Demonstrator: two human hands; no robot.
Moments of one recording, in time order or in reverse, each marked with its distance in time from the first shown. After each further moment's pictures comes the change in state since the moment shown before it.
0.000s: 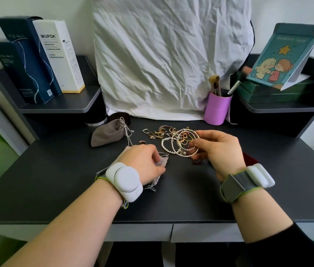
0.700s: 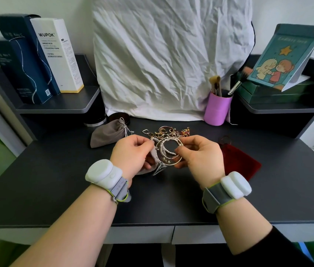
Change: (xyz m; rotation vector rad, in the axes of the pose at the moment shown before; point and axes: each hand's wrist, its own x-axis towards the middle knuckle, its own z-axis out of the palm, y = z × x) left_hand 0.007 -0.008 0.004 -0.980 0.262 -0.243; right_hand -0.008 0.023 0.032 -0.150 0.003 -0.166
